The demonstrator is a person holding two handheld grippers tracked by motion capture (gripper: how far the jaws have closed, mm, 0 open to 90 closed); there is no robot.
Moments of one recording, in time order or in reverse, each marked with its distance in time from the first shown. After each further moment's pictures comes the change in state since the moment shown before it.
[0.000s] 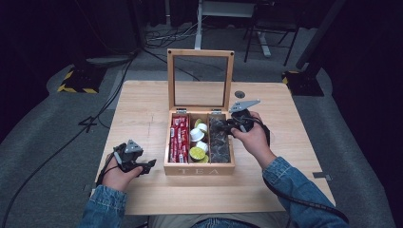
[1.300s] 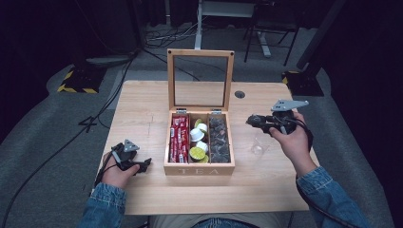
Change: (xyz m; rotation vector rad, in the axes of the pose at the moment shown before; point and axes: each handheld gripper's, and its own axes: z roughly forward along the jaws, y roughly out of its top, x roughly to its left) left arm 0.018 -0.010 0.014 0.027 0.099 -0.010; right arm -0.021 -0.028 -0.111 -0.046 -0.198 0.021
